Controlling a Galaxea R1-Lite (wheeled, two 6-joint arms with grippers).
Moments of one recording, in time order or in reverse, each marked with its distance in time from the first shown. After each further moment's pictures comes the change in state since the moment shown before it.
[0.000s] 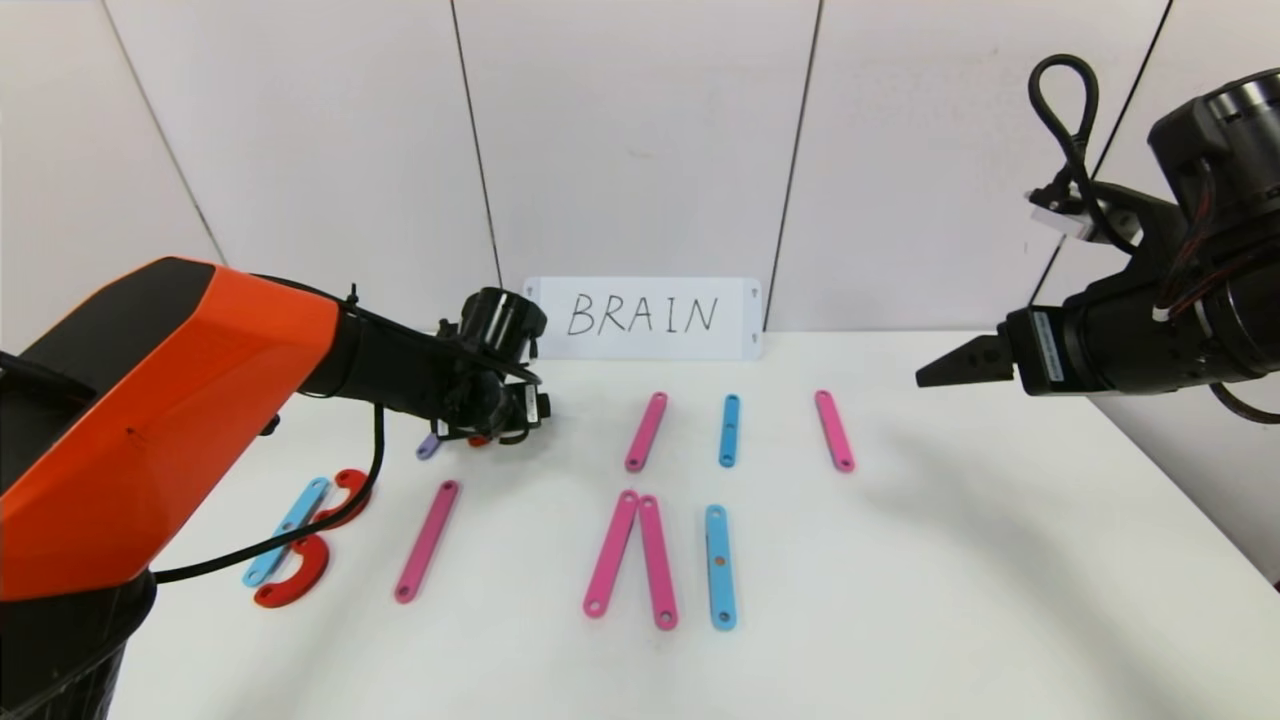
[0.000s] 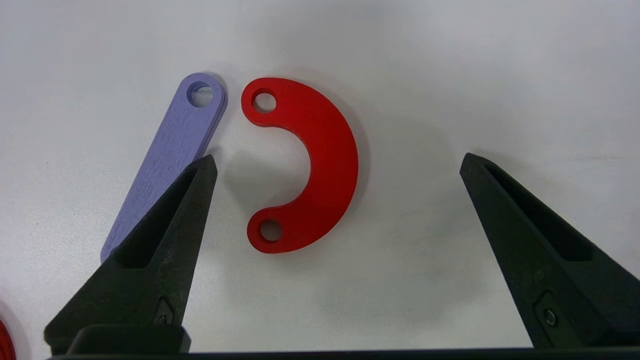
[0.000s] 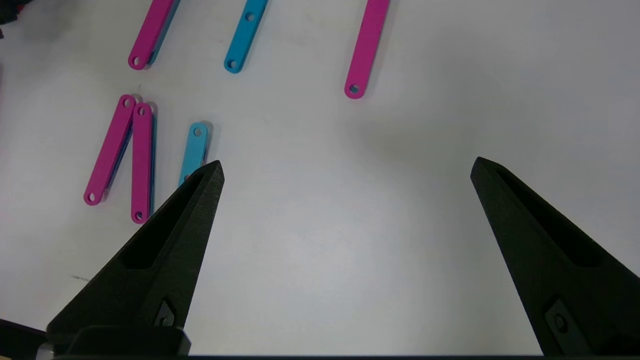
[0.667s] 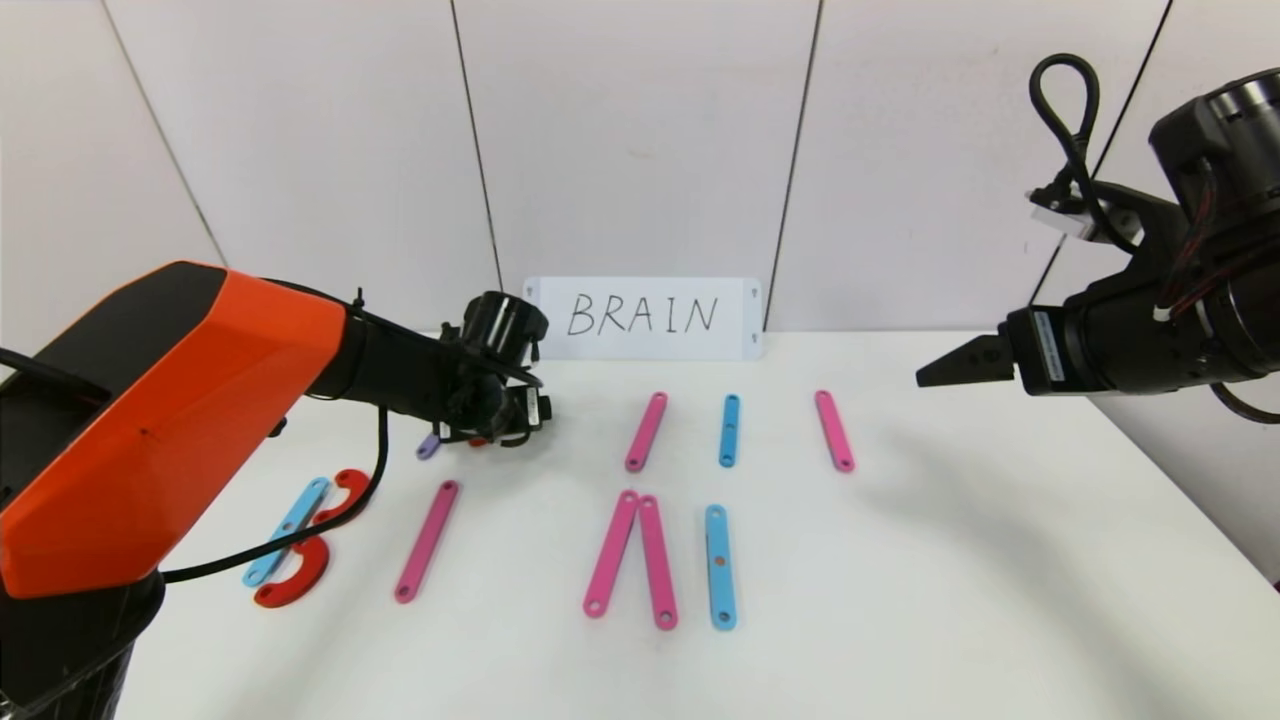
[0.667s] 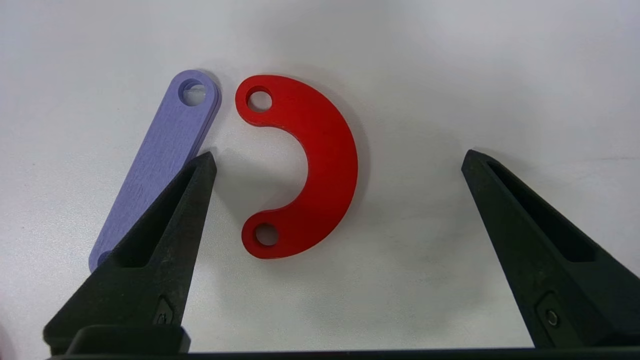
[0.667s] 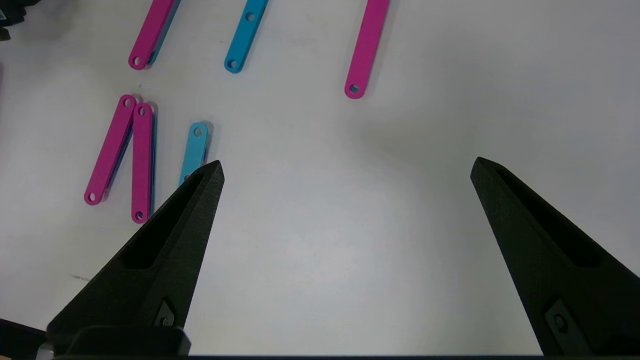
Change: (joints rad) left arm 0.000 0.015 -0.005 0.000 -0.005 0.000; right arm 0.000 -0.001 0.000 0.000 0.000 0.000
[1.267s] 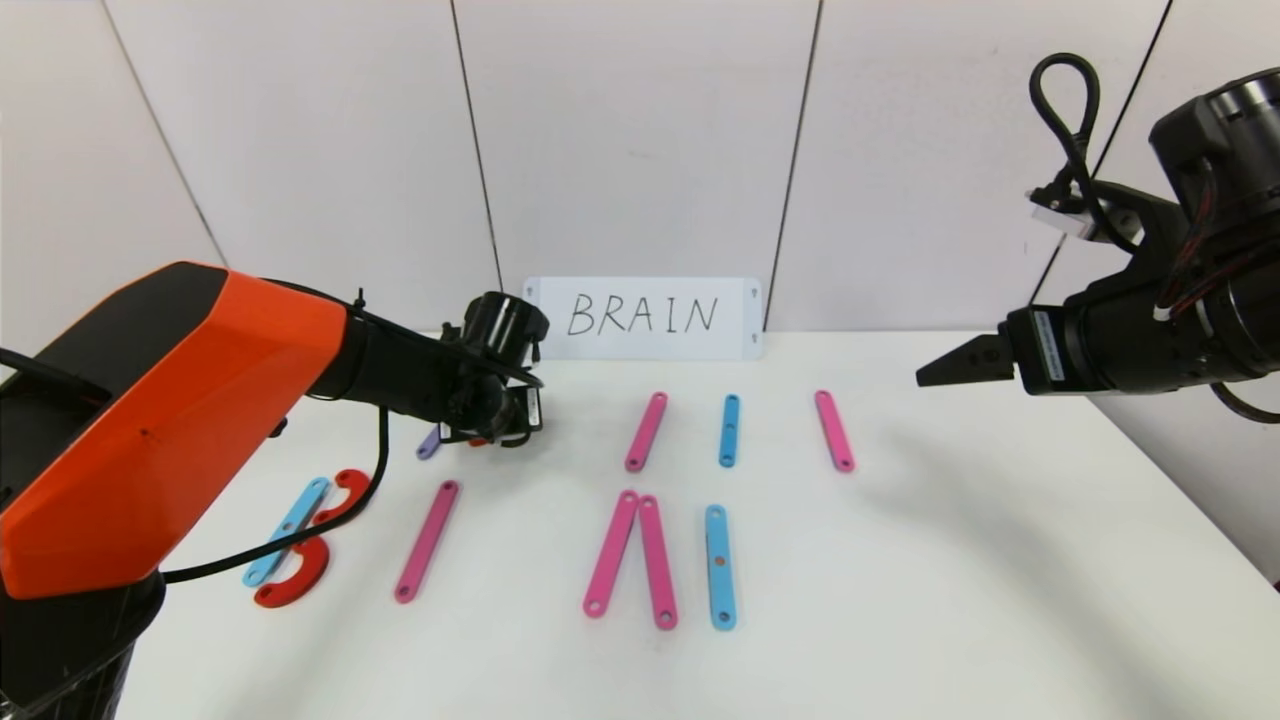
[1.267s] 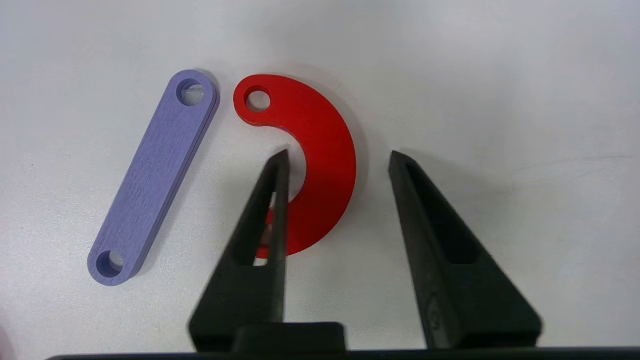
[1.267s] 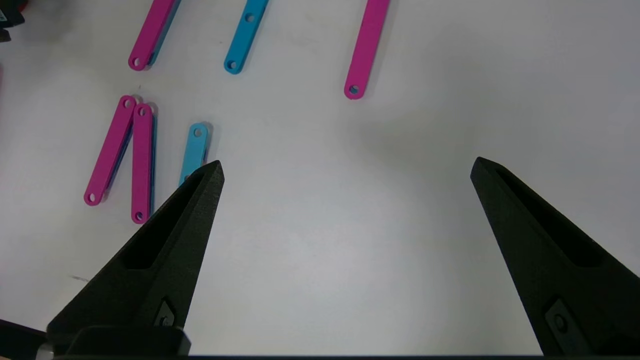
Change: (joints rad) left arm -0.001 0.000 0.001 0.001 -0.001 -0.001; right arm 0.000 0.000 0.000 -0.001 -0.001 0.000
